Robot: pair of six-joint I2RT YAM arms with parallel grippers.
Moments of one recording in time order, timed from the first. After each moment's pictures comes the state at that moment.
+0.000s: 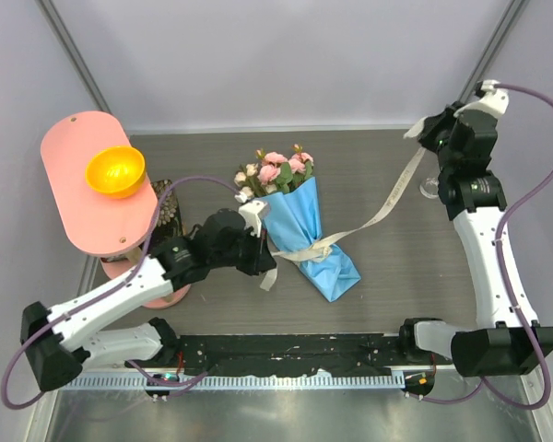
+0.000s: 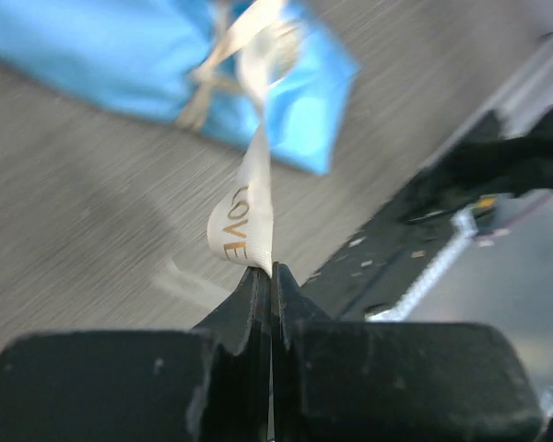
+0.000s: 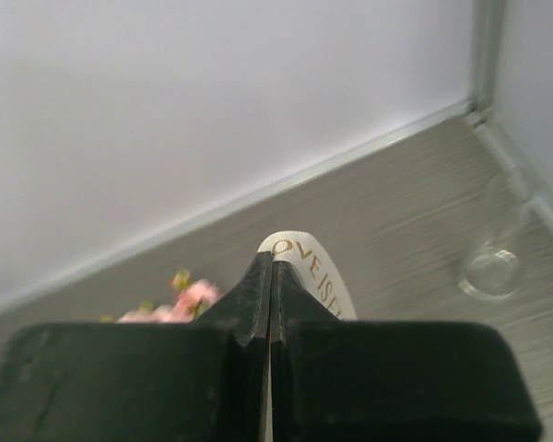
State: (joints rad) left arm -0.90 1.11 0.90 -0.50 0.08 -0.53; right arm 0.02 1.23 1.43 -0.30 0.27 0.39
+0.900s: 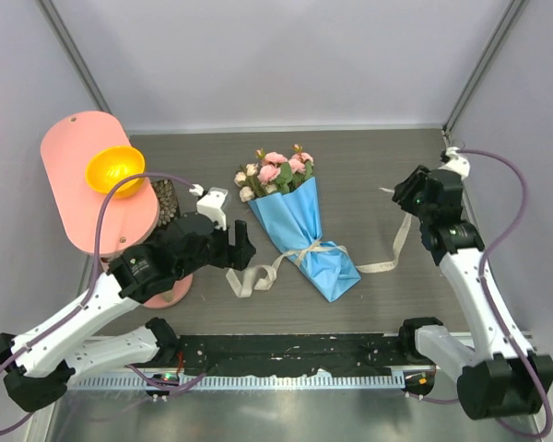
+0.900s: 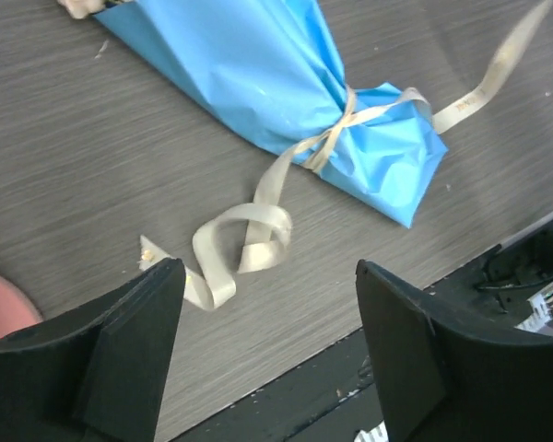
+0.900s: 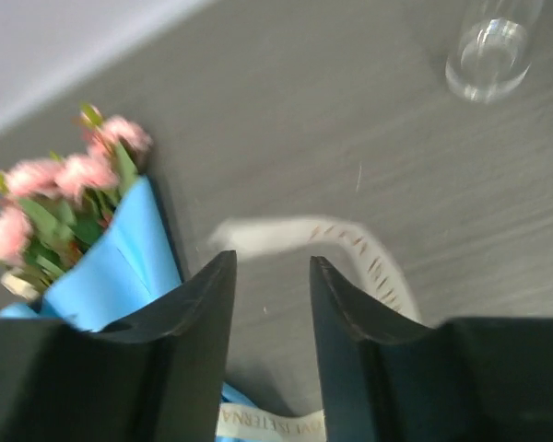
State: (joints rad) left arm -0.90 0.87 1.02 -0.73 -0.25 -0.50; right arm 0.07 0.91 0.90 -0.32 0.18 0.50
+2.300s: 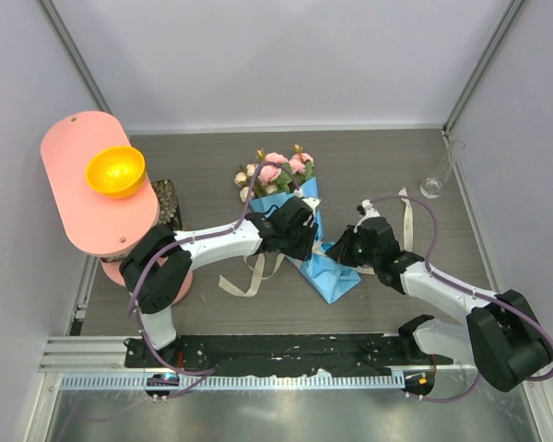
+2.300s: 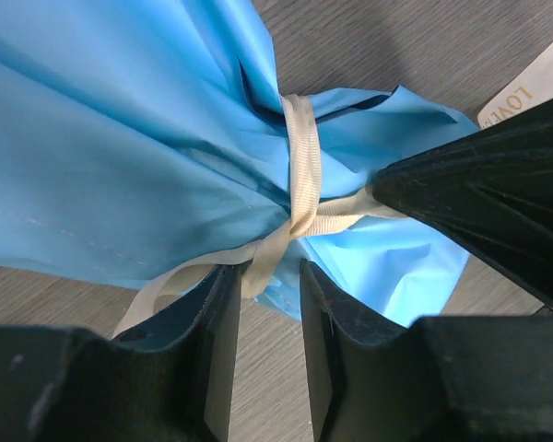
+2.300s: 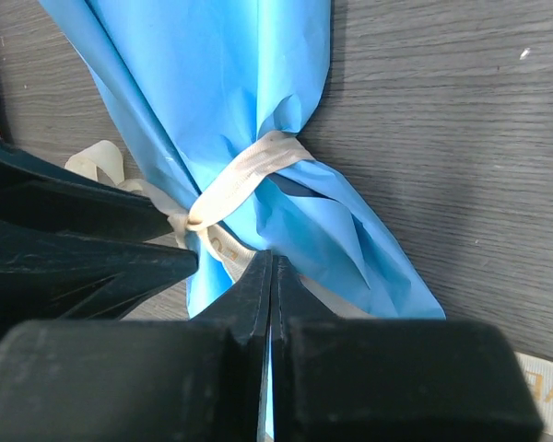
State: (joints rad) left arm -0.91 1.79 1.21 -0.32 0.04 -0.45; right arm 0.47 1.15 0.43 0.07 -0.16 0.68
